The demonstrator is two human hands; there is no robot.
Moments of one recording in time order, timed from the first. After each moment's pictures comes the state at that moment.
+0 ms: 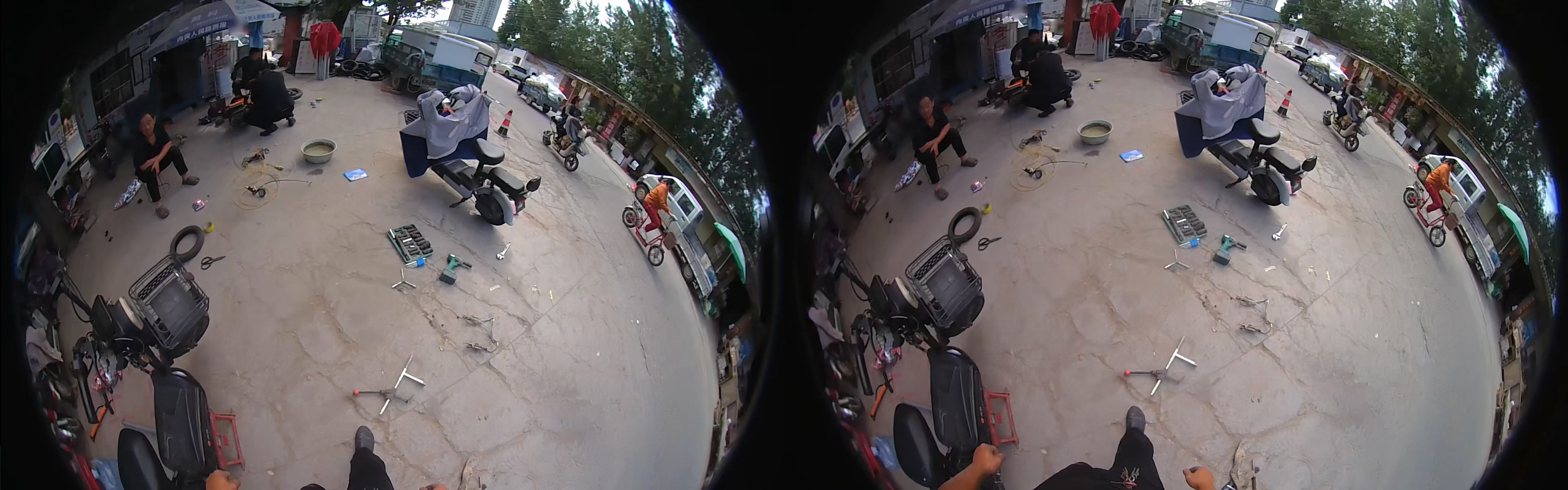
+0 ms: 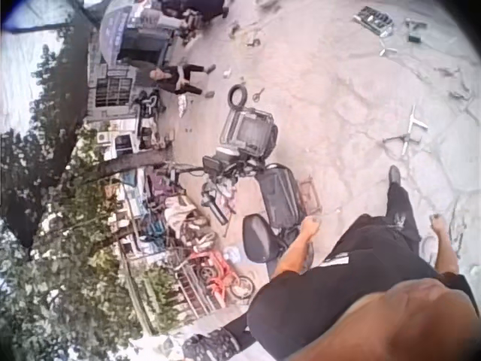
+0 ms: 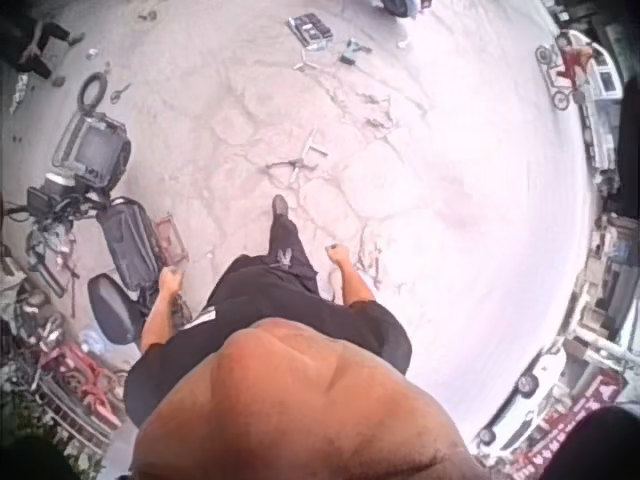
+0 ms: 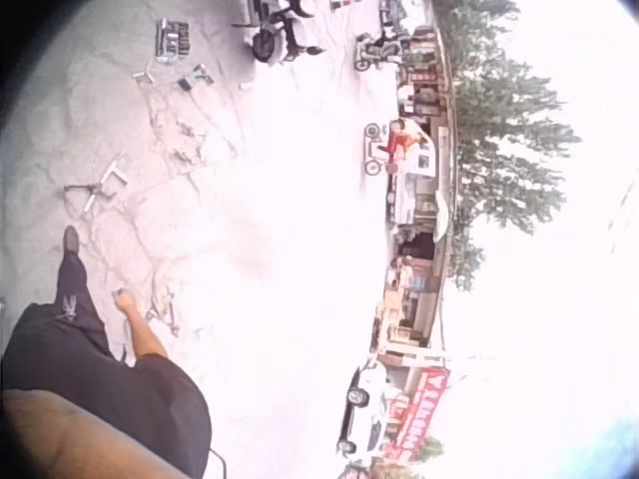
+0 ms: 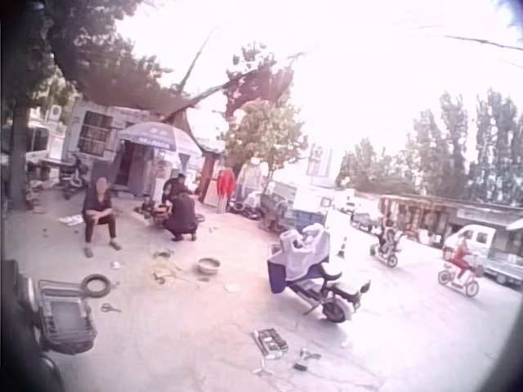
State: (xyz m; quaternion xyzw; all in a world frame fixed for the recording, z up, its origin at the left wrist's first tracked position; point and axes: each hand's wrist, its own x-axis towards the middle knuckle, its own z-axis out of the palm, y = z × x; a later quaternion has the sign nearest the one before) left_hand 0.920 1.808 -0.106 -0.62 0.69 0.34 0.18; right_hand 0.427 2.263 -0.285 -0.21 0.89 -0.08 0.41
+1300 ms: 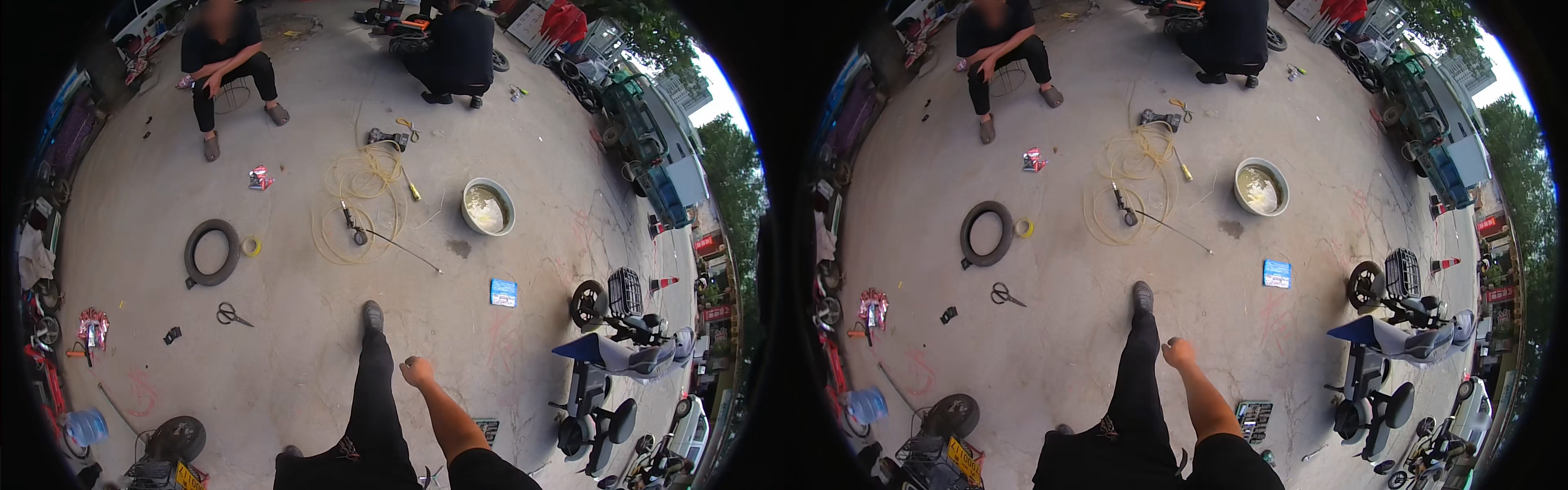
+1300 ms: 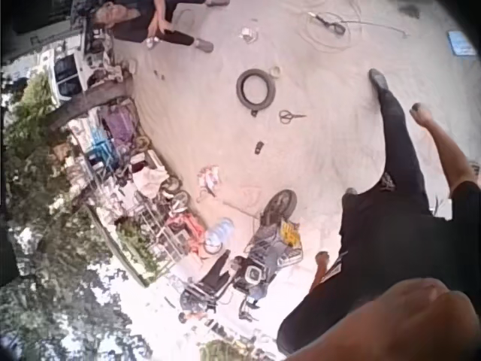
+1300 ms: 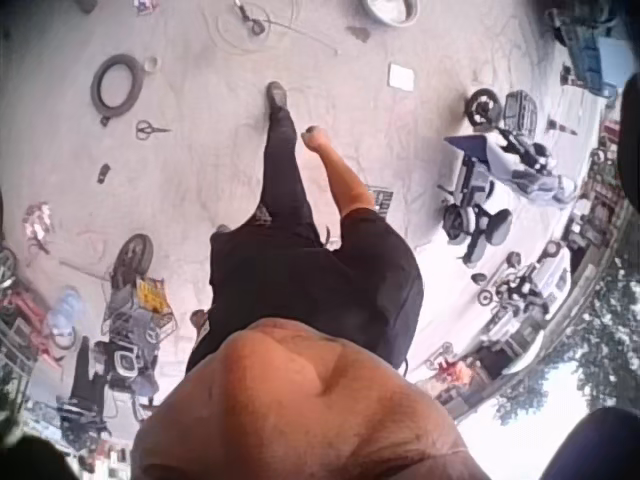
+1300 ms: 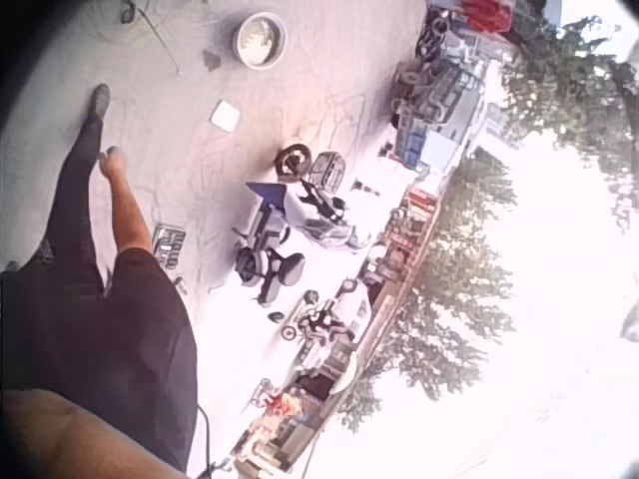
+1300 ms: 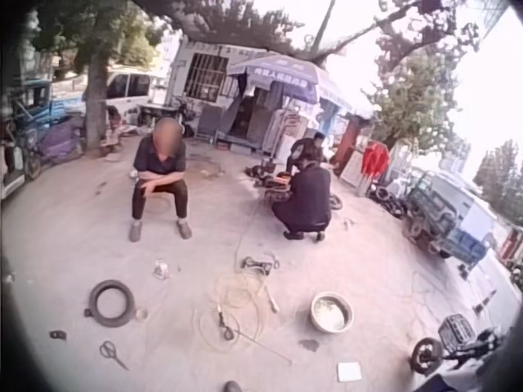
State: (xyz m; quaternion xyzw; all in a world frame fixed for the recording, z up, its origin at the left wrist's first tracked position) left_hand 0.546 1.011 -0.202 -0.90 -0.06 0.42 -0.09; right_hand -0.032 0.466 -0.336 -0.58 0.74 0.09 0.34
